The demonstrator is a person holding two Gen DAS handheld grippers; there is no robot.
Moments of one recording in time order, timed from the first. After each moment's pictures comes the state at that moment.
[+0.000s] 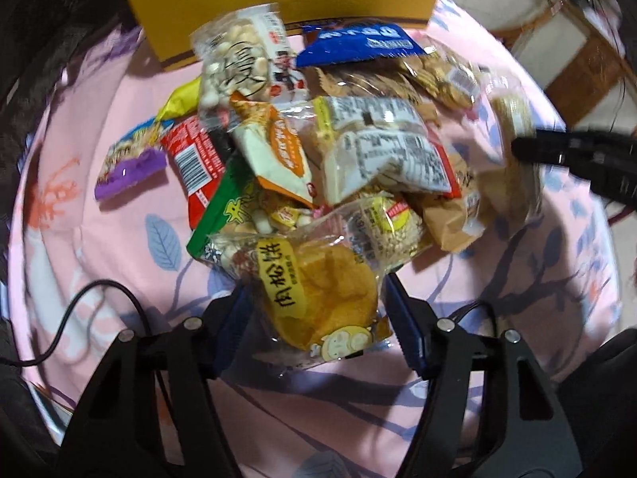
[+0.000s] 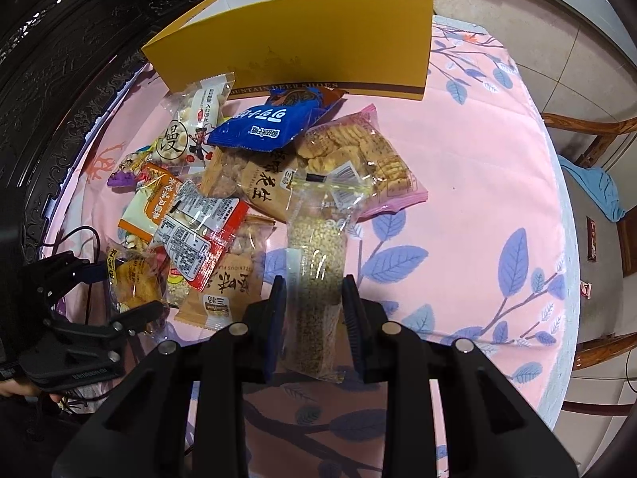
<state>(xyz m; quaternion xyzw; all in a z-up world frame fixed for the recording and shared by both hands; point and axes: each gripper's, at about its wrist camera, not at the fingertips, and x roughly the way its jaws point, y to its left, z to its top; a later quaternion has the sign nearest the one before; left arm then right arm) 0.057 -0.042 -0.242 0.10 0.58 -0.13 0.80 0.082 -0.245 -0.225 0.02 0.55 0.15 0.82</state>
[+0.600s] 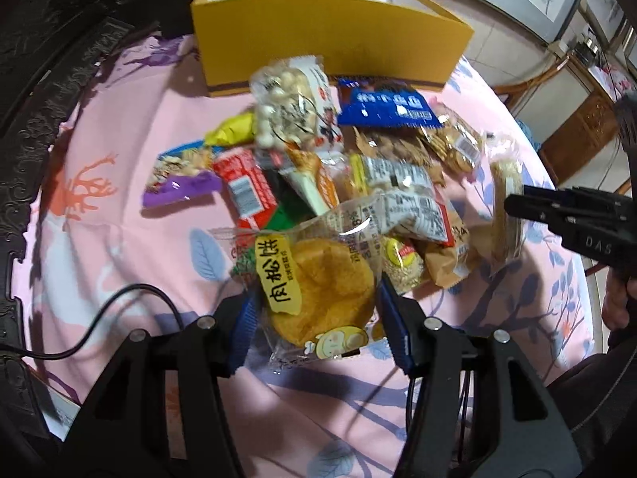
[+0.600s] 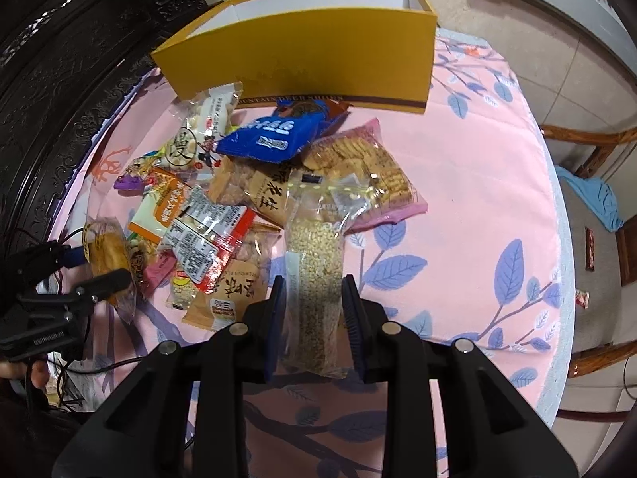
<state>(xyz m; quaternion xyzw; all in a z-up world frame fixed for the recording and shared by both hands) 0.054 0.000 -0.201 0.01 0.53 -0.11 0.84 0.077 -0.242 -0.212 0.01 0.53 0.16 0.83</state>
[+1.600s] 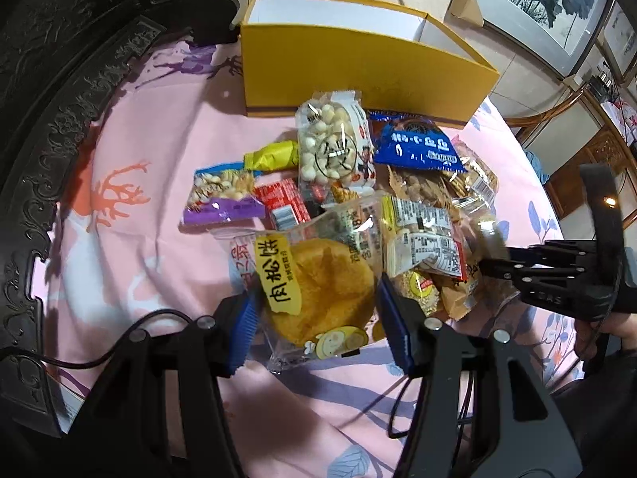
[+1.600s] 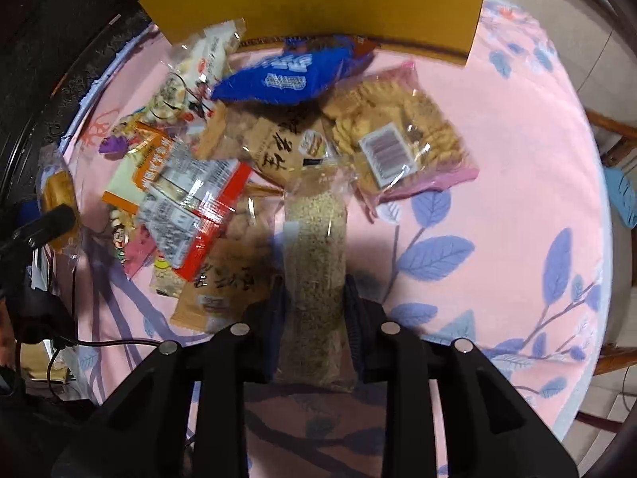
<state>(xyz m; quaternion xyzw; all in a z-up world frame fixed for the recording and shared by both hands) 0.065 0.026 -0.180 -0.02 0.52 -0.09 0.85 0.089 -0.225 -0.241 -0.01 0.58 0.17 0.80</state>
